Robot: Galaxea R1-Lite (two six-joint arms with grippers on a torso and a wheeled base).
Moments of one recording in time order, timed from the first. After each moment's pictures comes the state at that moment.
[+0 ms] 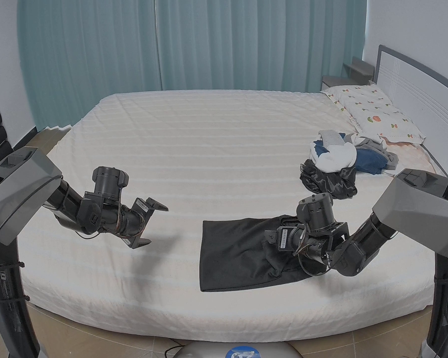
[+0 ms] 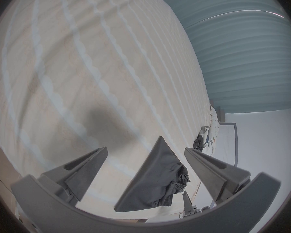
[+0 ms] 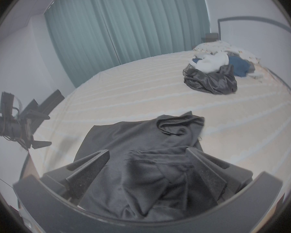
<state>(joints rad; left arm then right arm) -0.16 2.21 -1.12 -0.32 -0.31 -1.12 0.52 2.27 -0.96 -0.73 -0.24 0.40</state>
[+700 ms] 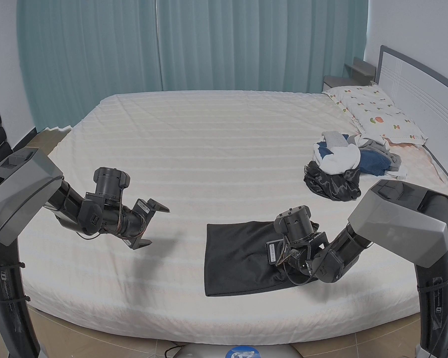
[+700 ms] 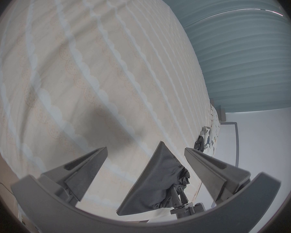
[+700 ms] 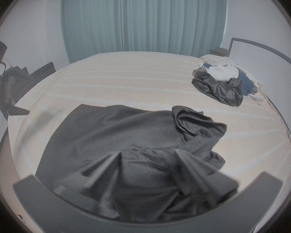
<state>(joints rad) -0.17 2.21 -1.12 -0.32 -0.30 -1.11 0.57 2.39 -1.07 -0.63 -0.39 0.23</state>
